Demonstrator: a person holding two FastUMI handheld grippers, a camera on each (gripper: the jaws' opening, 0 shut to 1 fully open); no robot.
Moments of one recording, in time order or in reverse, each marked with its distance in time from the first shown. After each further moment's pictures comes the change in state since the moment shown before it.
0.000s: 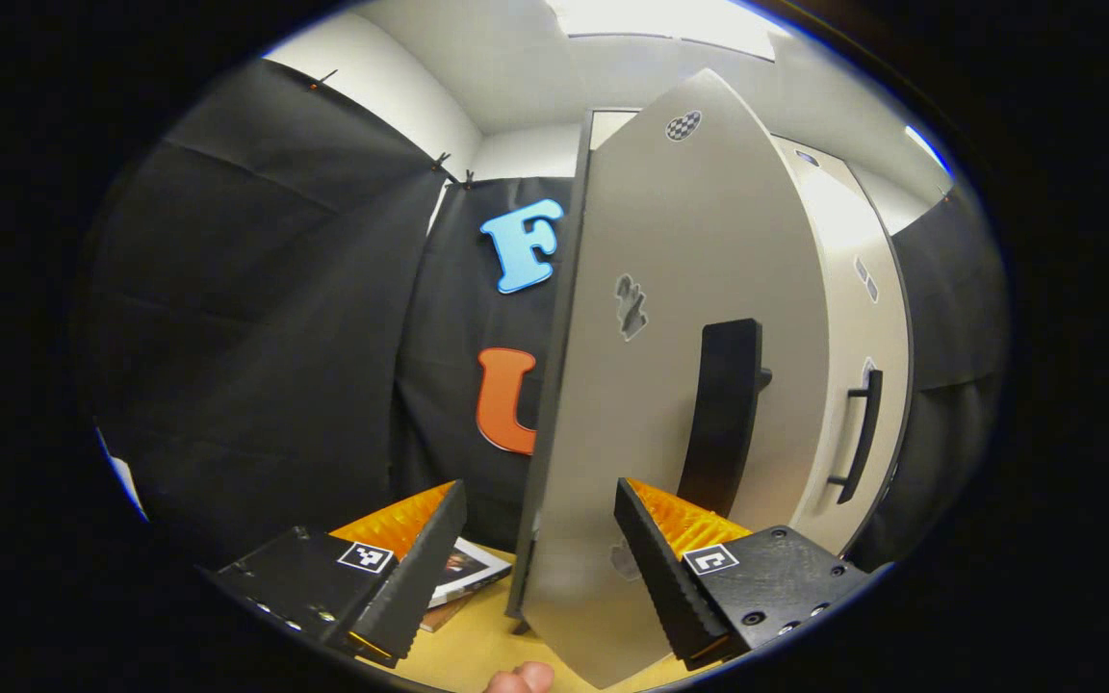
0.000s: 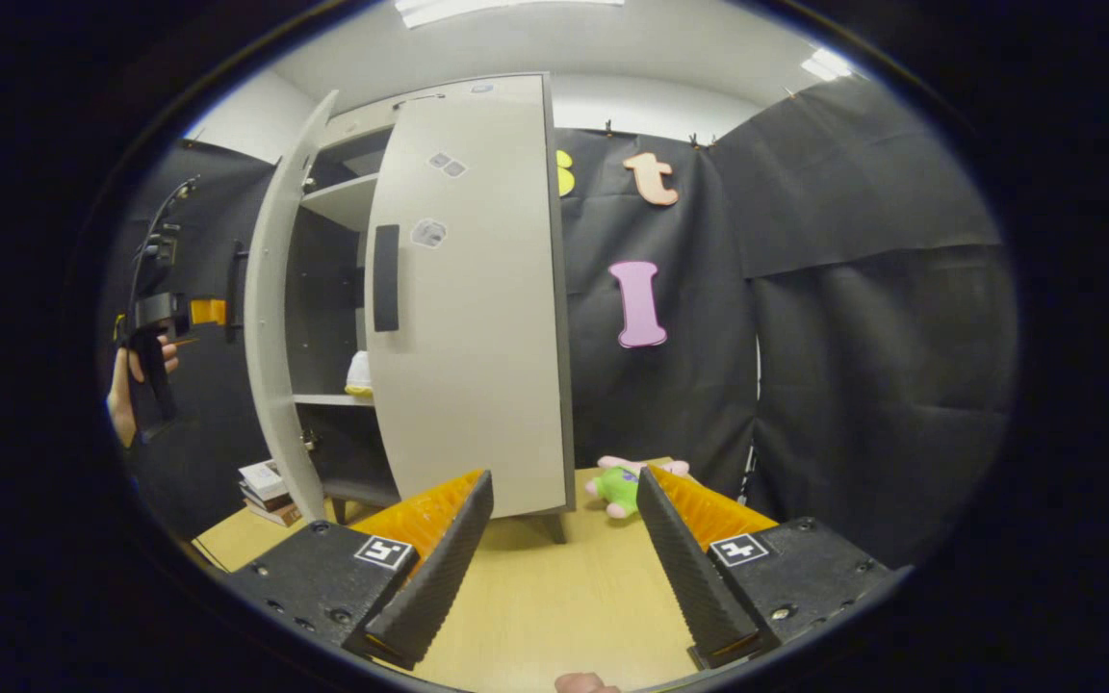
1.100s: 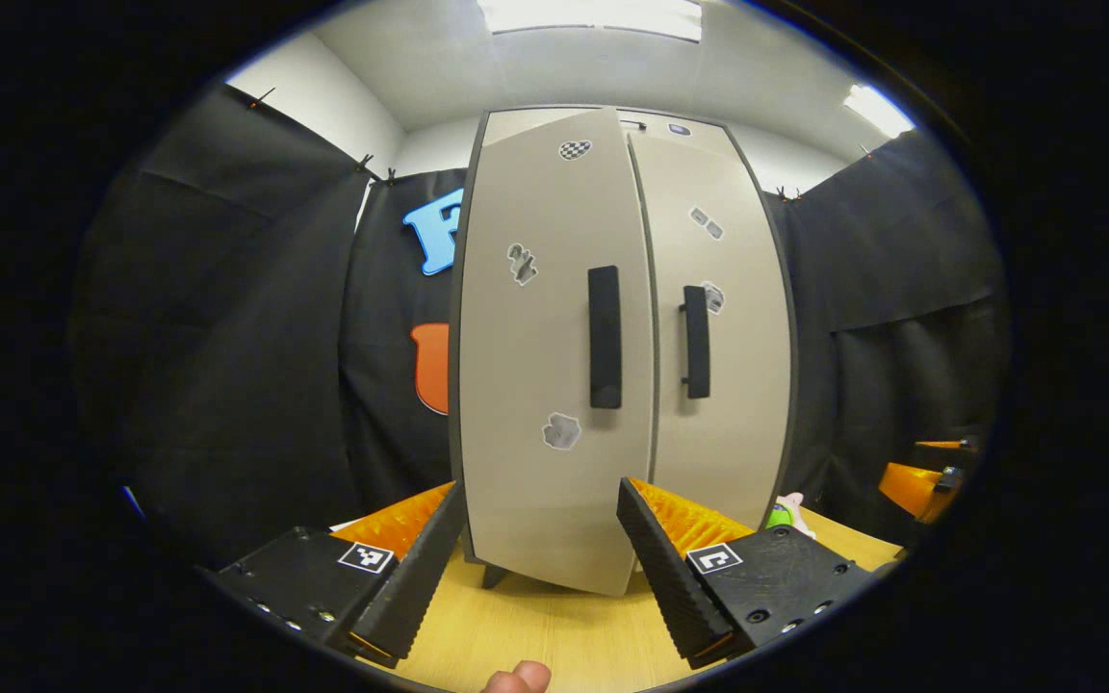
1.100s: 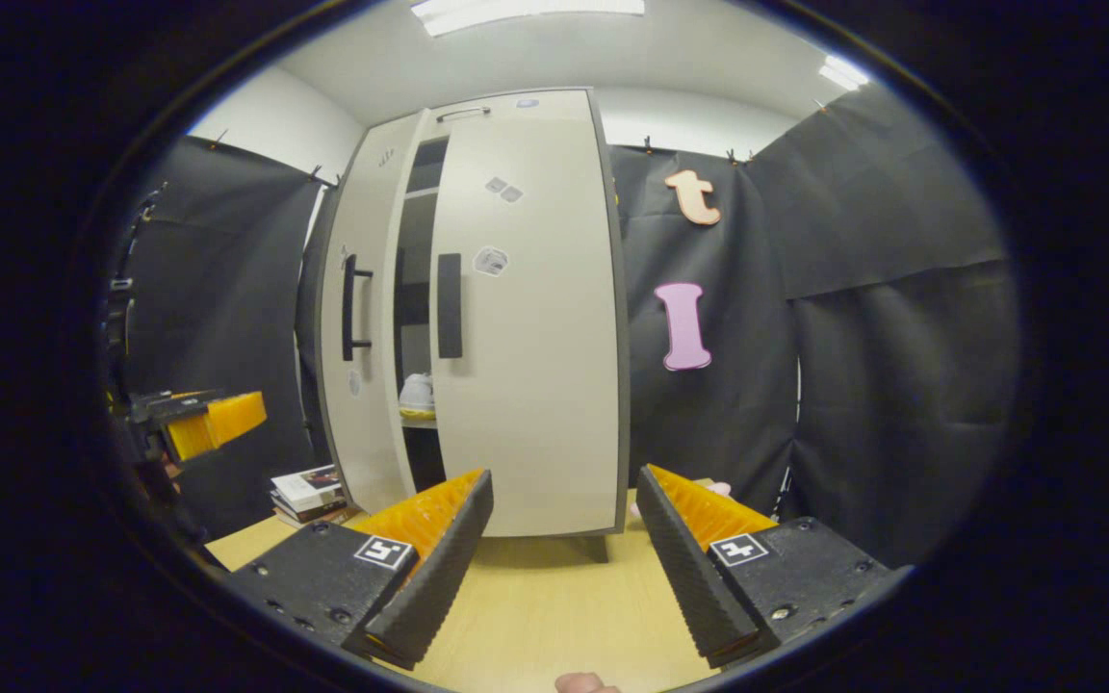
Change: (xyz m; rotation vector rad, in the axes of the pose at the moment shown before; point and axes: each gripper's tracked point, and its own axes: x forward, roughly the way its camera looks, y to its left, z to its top) left arm -0.136 -0.055 -0.070 0.121 0.065 -0.191; right arm -0.004 0.068 0.027 -0.028 -0.054 0.124
